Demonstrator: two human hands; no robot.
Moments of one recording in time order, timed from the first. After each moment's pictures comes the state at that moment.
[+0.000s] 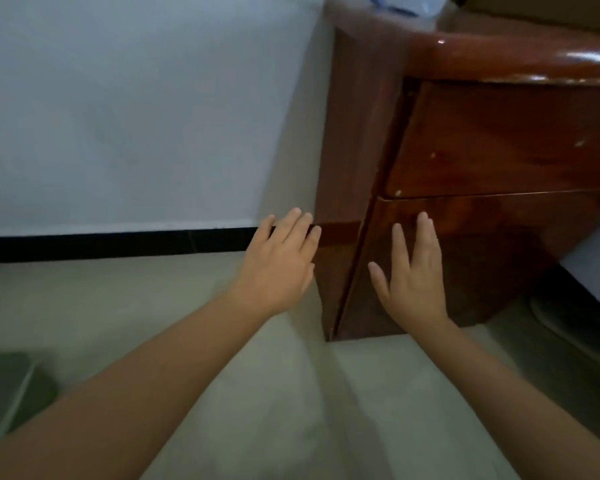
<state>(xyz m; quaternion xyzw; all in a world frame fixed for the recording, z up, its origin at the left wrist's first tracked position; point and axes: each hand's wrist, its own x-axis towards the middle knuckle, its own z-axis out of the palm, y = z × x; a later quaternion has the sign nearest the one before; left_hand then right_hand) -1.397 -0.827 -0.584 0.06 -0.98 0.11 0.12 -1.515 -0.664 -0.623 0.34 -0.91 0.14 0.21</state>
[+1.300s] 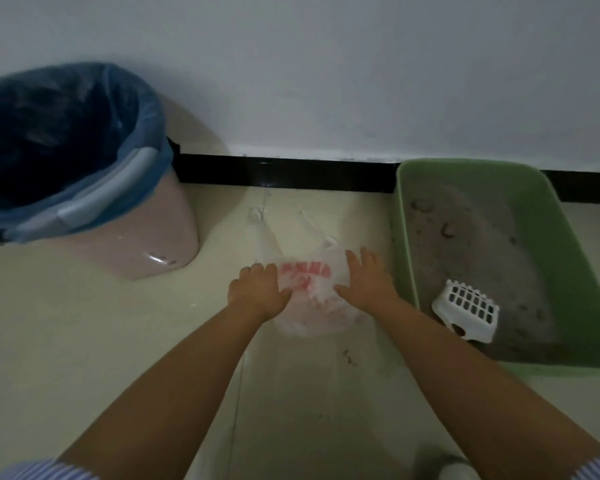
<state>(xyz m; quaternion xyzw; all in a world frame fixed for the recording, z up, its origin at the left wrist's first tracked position) -0.787 -0.842 -0.773 0.89 -0.35 -0.28 -0.07 -0.899 -0.978 -0.797 0.89 -0.35 -0.22 -0.19</state>
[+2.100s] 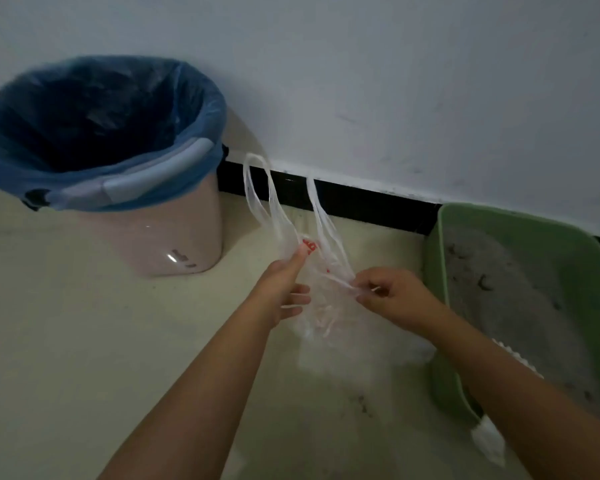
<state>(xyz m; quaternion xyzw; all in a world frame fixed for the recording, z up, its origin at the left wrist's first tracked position) -0.769 -0.848 -0.771 0.71 0.06 -0.47 0.53 -0.883 -0.977 -0.752 0.90 -0.19 -0.01 -0.38</state>
